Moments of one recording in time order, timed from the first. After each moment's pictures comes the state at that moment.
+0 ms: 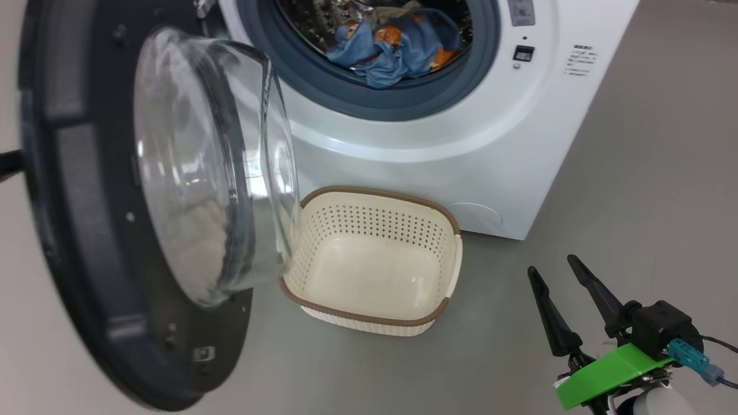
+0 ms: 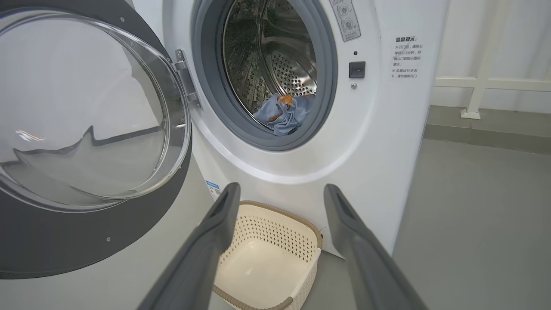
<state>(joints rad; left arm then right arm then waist) -0.73 0.71 -0.06 0.26 -1.69 -0.13 1.17 -0.11 -0.19 0.14 0.18 0.30 0.13 -0.26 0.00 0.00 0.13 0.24</state>
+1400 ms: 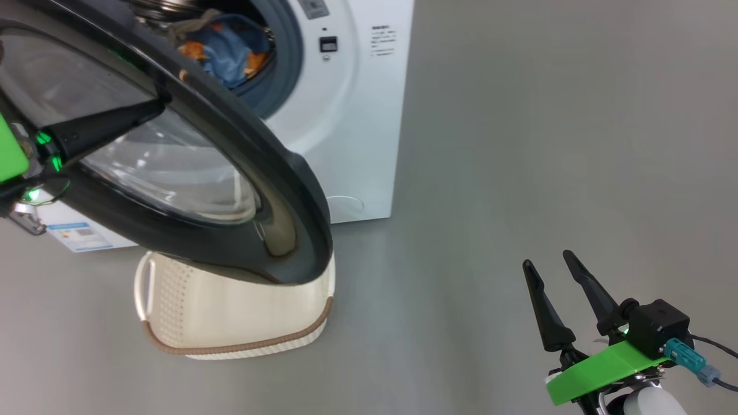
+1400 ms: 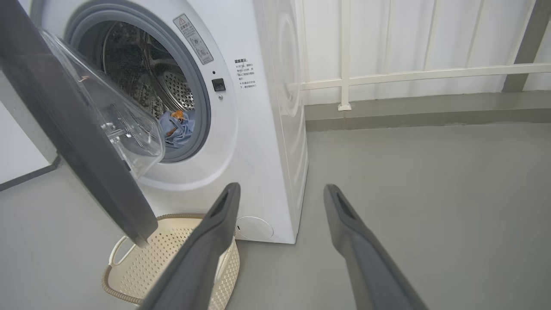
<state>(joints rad) -0.84 0.47 -0.16 0.26 -1.50 -0.13 0.99 -0.11 -0.14 0.11 0.16 0.30 0.13 -0.26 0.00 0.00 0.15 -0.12</state>
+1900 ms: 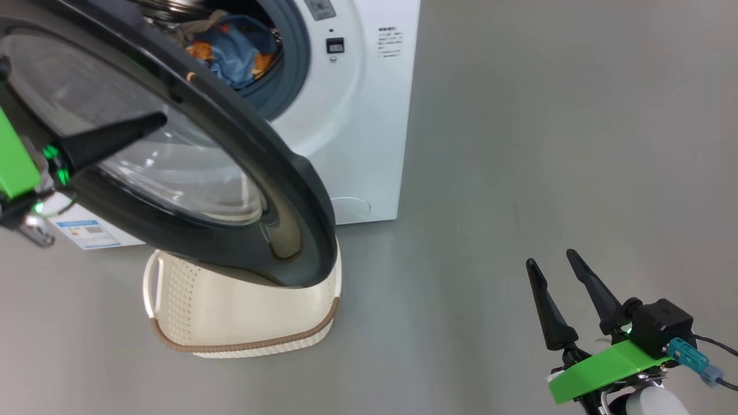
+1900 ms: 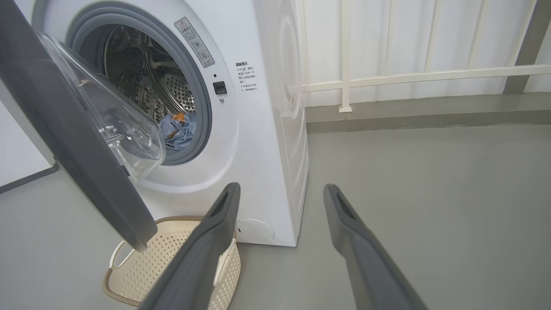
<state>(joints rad) -0.82 0.48 -0.19 0.26 -1.50 -0.13 0.94 -0.11 -0.13 0.10 0.16 0.30 0.13 -0.26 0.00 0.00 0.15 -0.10</state>
